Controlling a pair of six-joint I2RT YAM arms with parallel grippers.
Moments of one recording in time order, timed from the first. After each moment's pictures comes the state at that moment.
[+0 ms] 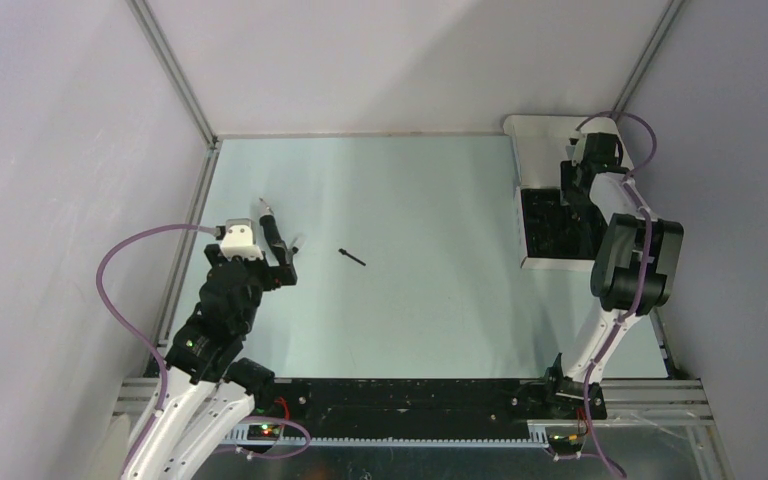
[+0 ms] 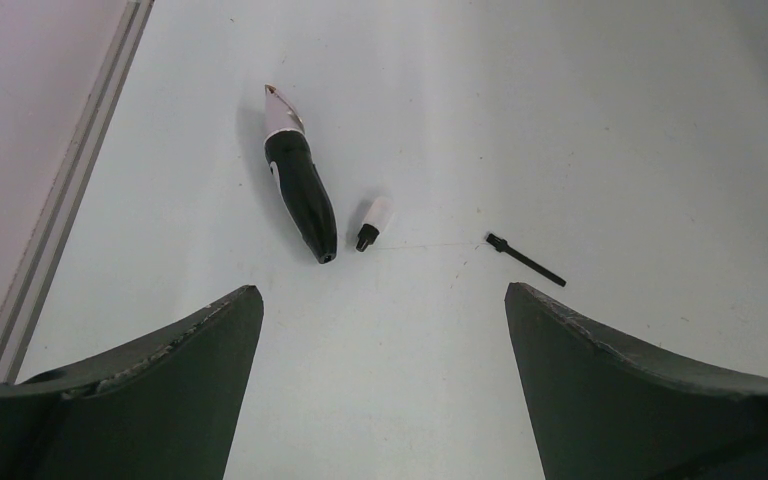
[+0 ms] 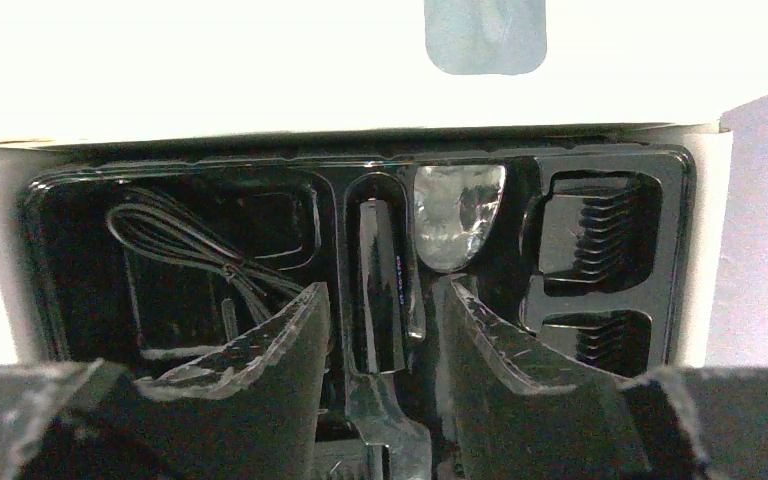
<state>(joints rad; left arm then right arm) -0.43 0.45 0.62 -0.45 -0.42 -0.17 -0.20 1.90 1.44 -0.41 0.08 -0.20</state>
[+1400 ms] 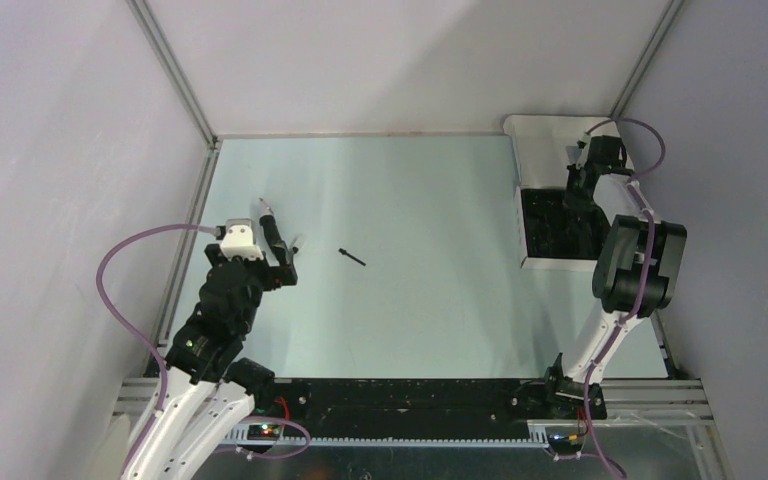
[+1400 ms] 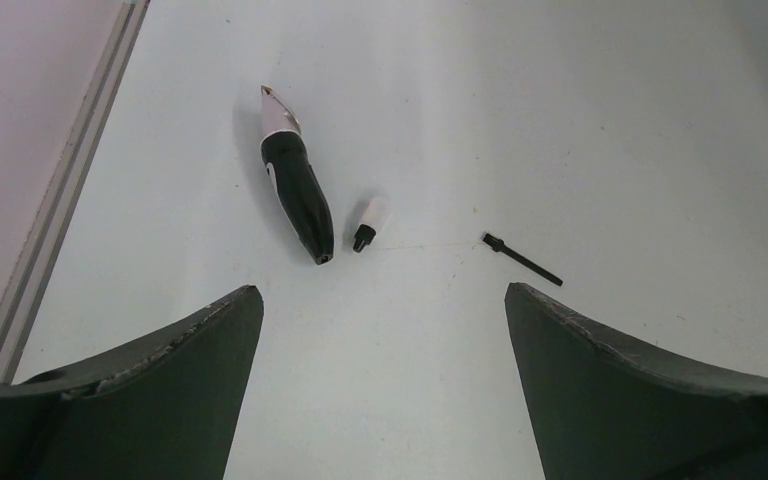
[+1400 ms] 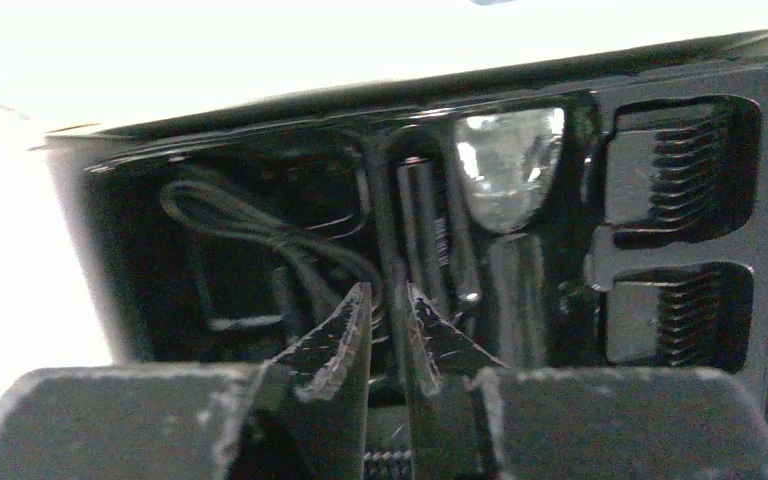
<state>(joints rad) -0.43 0.45 0.62 -0.45 -0.42 -0.17 -0.22 1.90 1.43 -0.46 -0.01 -0.05</state>
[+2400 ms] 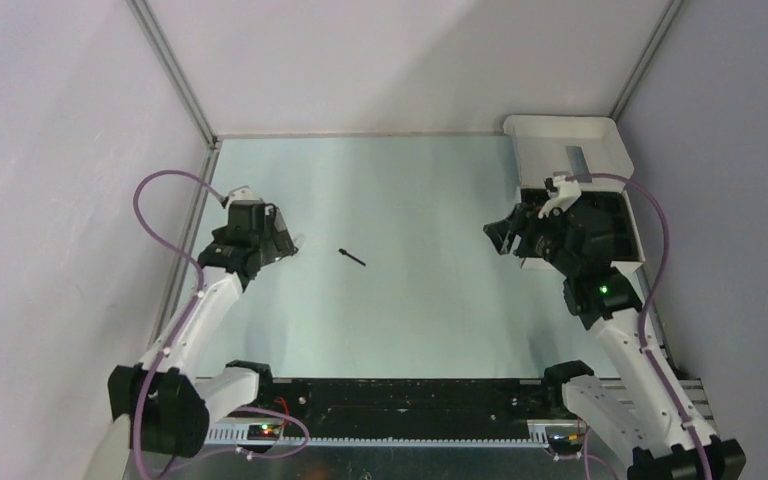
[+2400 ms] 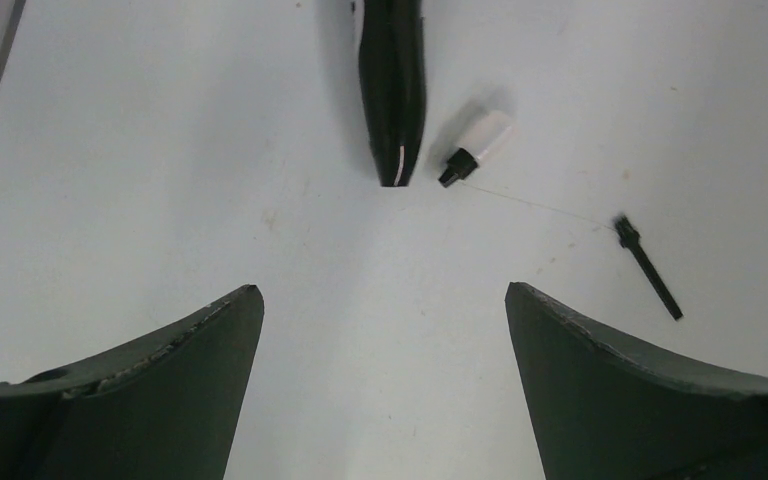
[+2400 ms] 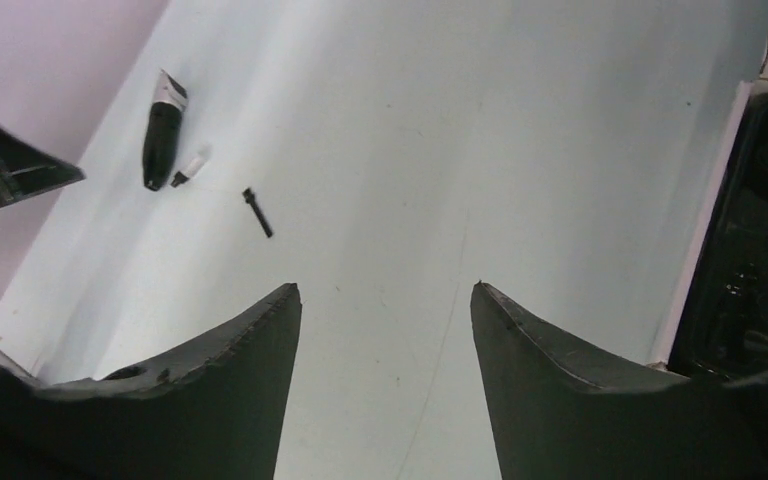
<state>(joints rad) -0.15 1.06 0.81 -0.55 -0.32 -0.40 0.24 0.85 0.81 -0.26 -0.26 0.28</state>
